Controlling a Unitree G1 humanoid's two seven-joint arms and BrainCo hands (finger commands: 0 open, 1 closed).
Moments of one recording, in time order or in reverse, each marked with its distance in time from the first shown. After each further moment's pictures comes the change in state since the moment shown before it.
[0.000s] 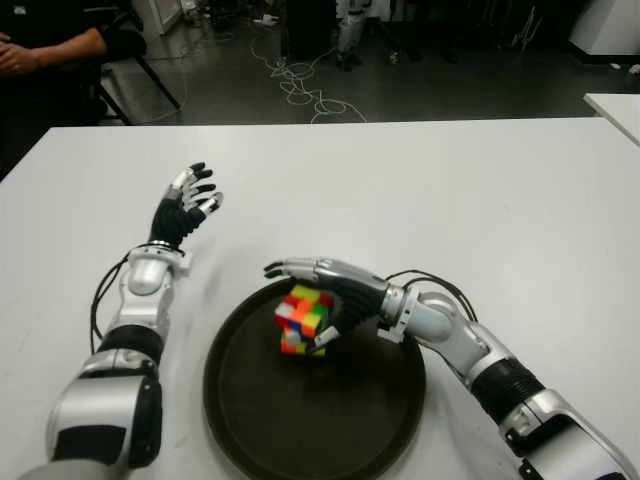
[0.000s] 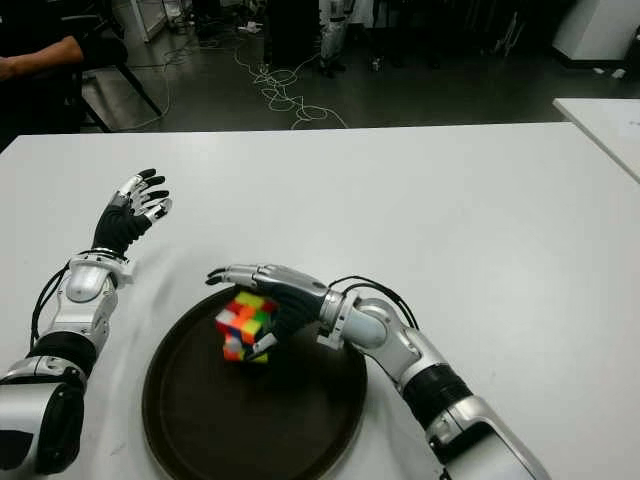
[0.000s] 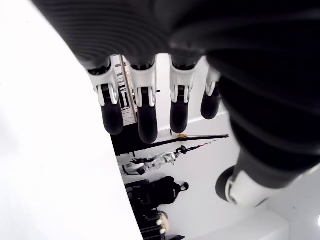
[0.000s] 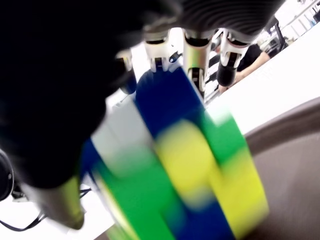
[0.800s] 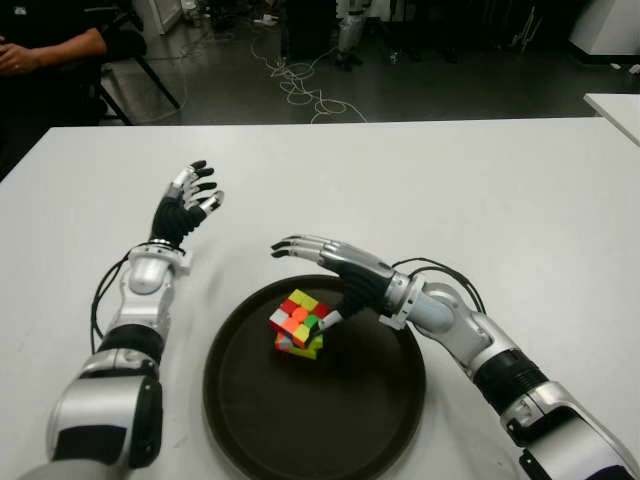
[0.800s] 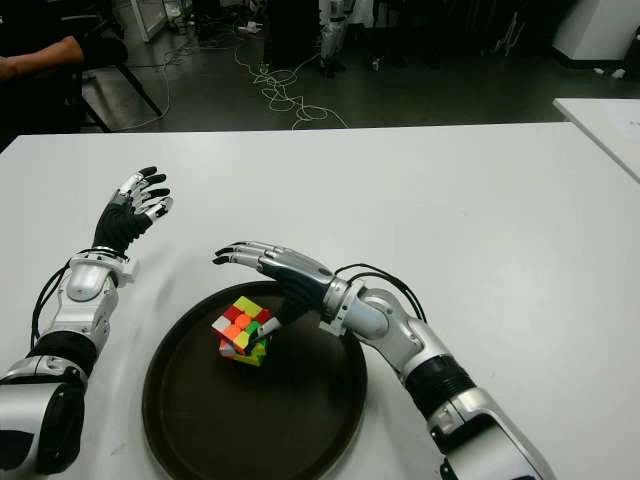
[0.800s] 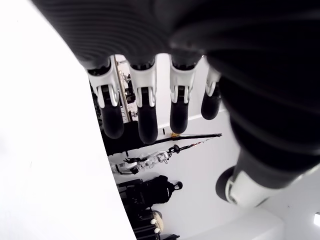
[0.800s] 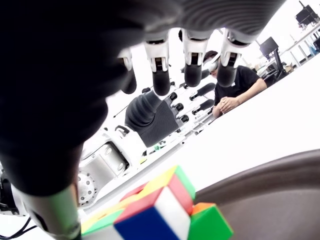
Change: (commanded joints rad) left arm -0.004 -0.001 -0.004 0.007 0.007 -0.007 0.011; right arm -0.034 -0.016 -0.029 0.020 -0.052 0.009 -0.078
